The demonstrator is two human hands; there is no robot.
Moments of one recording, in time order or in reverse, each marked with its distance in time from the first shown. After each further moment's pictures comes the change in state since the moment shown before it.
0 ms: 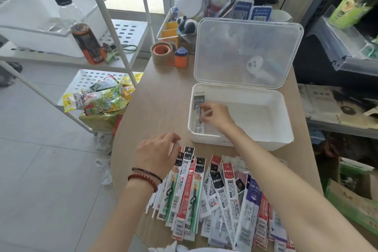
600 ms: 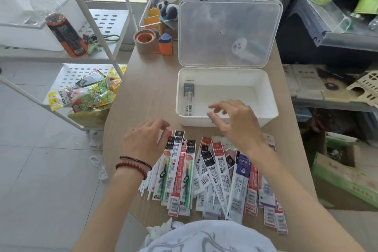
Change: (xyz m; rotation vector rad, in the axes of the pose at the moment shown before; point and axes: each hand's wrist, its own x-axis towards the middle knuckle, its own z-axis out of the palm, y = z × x) left_hand -0.010 0.003 -0.010 0.053 0.009 0.042; right_hand -0.139 -0.009 -0.041 -0.342 0.335 -0.238
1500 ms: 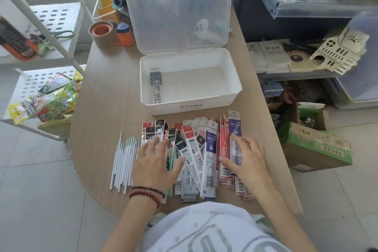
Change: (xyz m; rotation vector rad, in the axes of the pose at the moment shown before) left_hand -0.069 0.064 0.060 0.081 -0.333 -0.054; right_hand -0.159 0.061 0.009 0.077 -0.165 0.668
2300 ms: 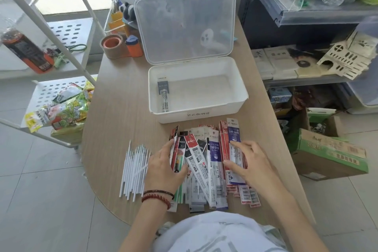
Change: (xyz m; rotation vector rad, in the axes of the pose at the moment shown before) left_hand 0.010 0.001 0.005 -0.389 0.063 -0.075; right_hand 0.010 -0.010 -0.013 -0.091 -0.090 -0.096
